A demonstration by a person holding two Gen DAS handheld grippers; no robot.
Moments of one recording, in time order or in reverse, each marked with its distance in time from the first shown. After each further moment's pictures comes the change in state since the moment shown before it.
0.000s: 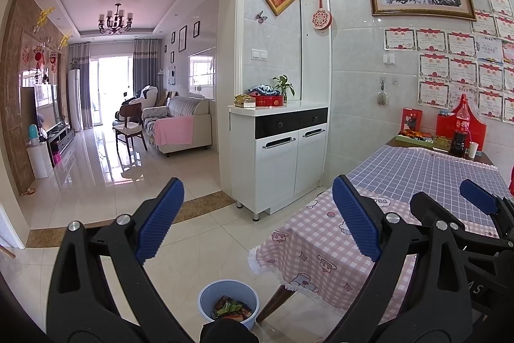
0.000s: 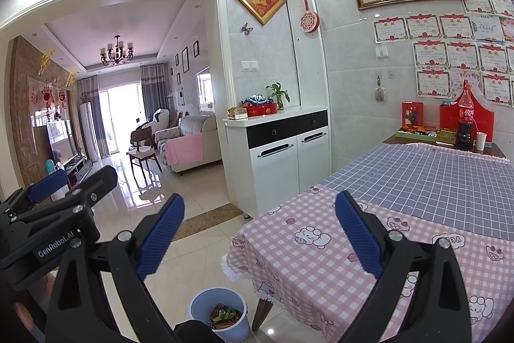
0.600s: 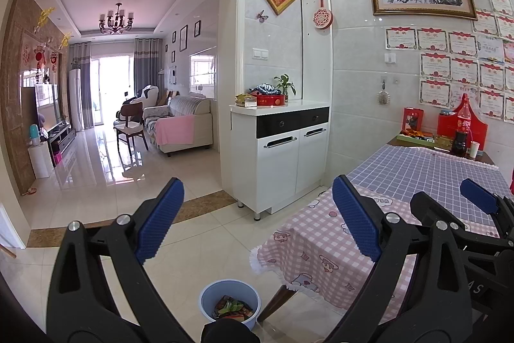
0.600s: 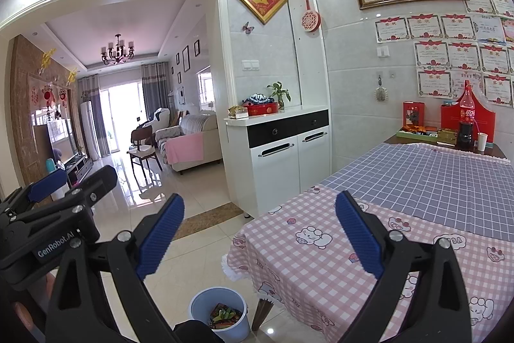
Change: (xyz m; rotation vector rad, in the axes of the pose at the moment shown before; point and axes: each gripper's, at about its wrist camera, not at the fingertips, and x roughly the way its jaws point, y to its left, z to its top) left arm 0.000 0.000 -0.004 -0.001 0.006 0.005; right arm 0.002 -0.001 0.001 0.000 0.004 0.002
